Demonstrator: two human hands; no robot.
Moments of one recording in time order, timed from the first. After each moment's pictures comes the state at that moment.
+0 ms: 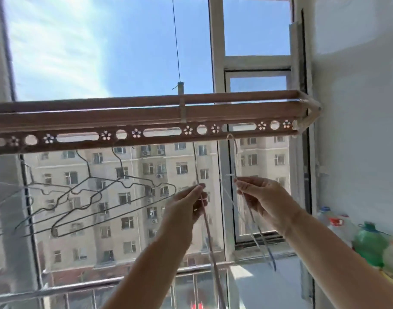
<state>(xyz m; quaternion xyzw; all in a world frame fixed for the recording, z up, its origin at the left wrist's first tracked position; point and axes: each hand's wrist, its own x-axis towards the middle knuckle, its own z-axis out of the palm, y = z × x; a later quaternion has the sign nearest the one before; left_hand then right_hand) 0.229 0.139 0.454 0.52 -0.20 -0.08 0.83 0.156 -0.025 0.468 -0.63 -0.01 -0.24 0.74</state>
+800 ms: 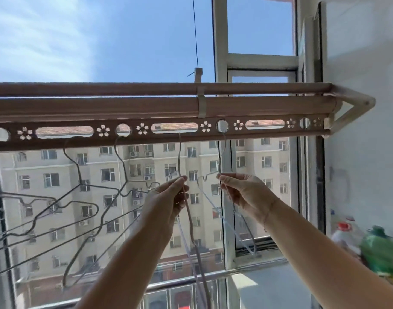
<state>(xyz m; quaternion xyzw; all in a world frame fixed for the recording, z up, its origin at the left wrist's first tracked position) 0.319 0.178 0.468 0.49 -0.21 -0.06 0.84 0.271 -0.001 0.475 -0.60 -0.01 -0.22 0.77</state>
